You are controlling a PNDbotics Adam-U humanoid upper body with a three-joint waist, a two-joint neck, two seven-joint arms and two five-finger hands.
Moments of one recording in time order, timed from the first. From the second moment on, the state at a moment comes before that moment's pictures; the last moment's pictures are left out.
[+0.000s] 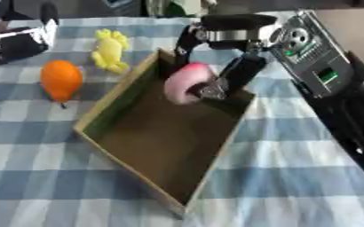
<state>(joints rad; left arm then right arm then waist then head) -0.72 0.58 -0.13 -1.74 -0.86 0.14 -0.24 -1.03 -0.40 0.41 -1.45 0.20 -0.31 0.84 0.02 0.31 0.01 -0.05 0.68</state>
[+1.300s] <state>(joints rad) -0.82 0.63 -0.17 -1.48 -0.98 0.01 -0.76 -1.04 -0.40 0.55 -1.35 0.30 -0.42 0.73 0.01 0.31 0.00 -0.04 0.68</state>
